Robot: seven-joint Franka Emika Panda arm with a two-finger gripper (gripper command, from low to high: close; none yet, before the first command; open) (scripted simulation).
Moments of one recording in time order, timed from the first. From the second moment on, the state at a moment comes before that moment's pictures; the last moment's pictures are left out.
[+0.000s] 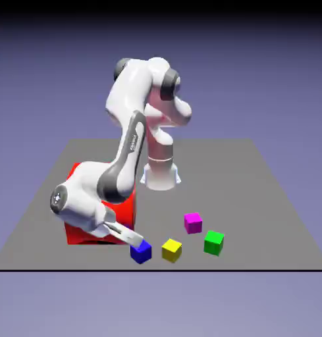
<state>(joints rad) -0.09 0.78 -0.32 -1.57 0.58 1.48 0.96</state>
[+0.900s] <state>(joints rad) 0.00 0.84 -0.34 -1.62 0.84 1.38 1.08</state>
